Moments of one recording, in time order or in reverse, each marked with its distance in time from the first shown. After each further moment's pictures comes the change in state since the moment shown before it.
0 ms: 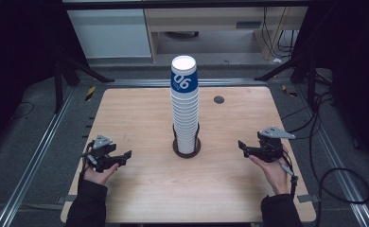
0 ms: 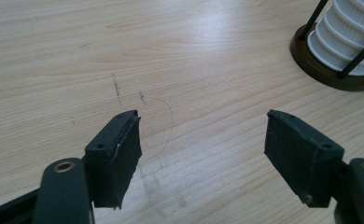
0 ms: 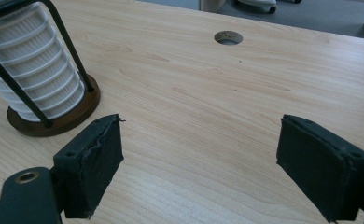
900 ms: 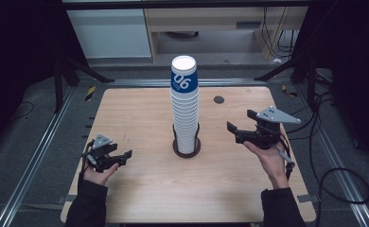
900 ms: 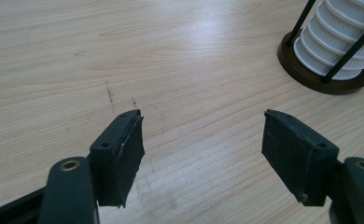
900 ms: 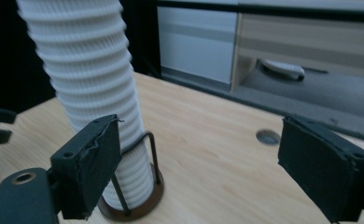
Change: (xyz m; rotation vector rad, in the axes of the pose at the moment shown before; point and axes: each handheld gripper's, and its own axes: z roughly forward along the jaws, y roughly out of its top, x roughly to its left) left arm -0.005 0.004 -0.006 -0.009 -0.020 0.007; right arm 0.045 0.087 -0.040 -0.220 0.136 -0.054
